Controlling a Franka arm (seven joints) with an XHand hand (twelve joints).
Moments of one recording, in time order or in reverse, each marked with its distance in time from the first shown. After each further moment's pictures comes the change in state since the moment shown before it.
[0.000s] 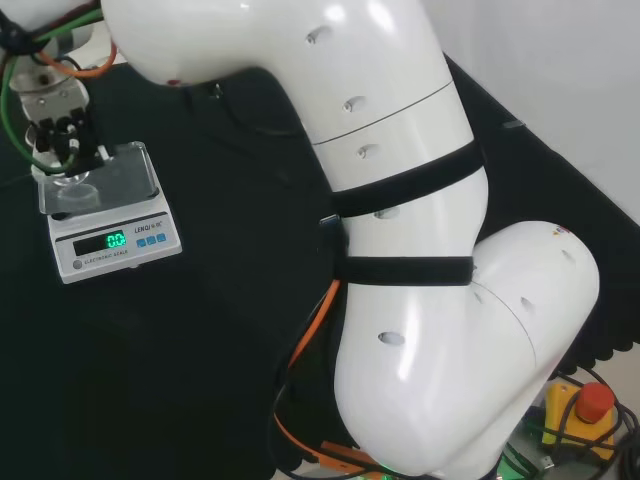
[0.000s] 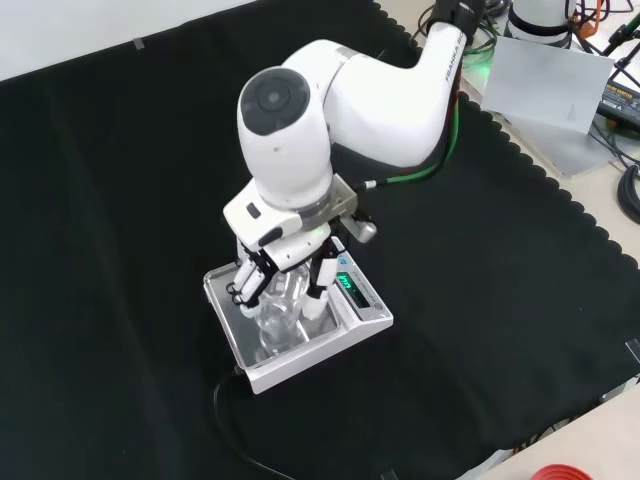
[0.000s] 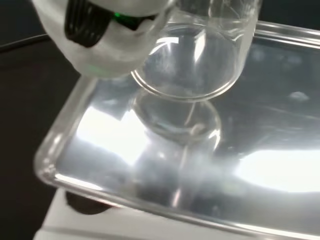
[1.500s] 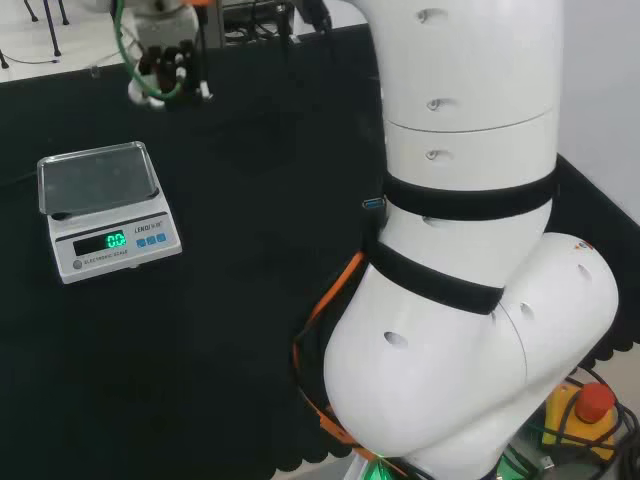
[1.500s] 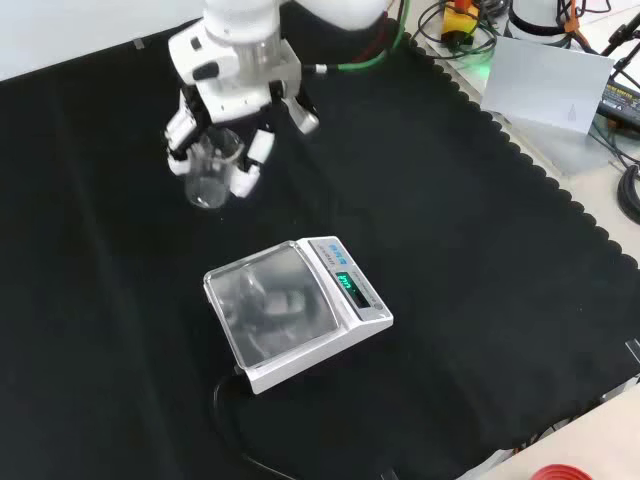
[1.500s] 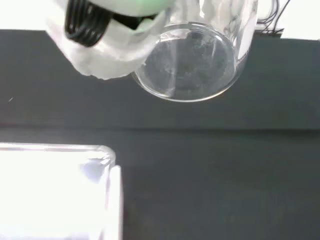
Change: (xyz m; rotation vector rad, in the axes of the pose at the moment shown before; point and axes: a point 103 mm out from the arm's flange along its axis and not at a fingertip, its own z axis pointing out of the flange) arm -0.163 -0.022 -0.065 -0.148 0.040 0.180
